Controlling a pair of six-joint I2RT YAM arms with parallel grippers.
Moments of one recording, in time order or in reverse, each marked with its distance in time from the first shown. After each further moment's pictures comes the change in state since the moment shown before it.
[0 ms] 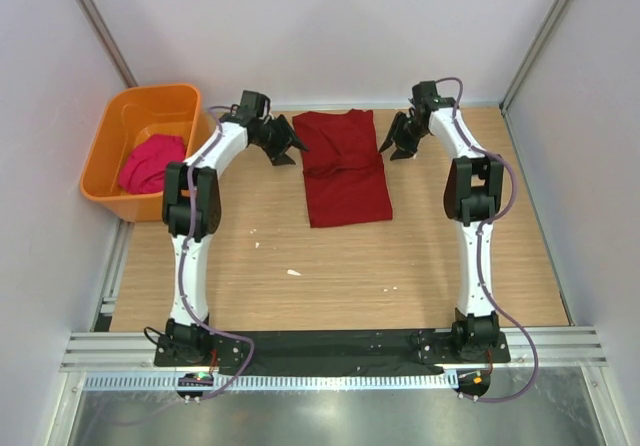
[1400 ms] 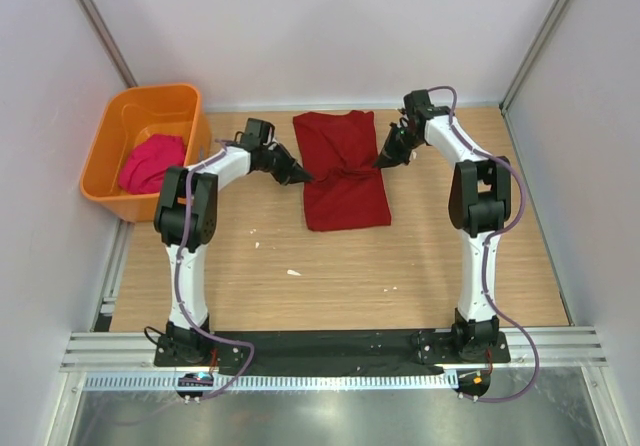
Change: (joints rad) left arm -0.042 -0.155 -0.400 0.264 0.123 -0.219; right arm 0.059 -0.222 -0.311 0.074 -0.055 0.017
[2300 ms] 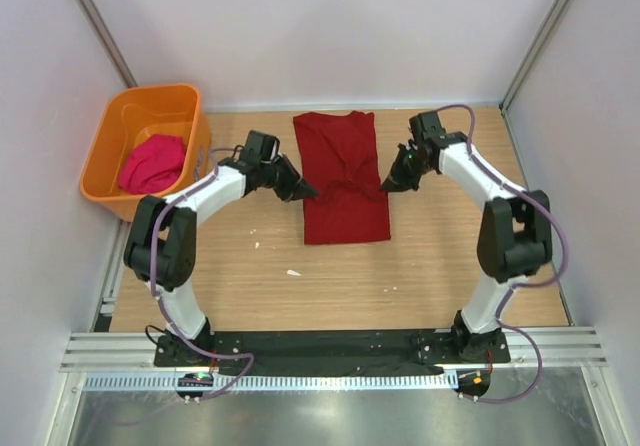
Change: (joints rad) left arm -0.124 -0.388 -0.321 0.011 -0.116 -0.025; right arm 0.068 -0.507 -0.559 0.095 0.107 0.092
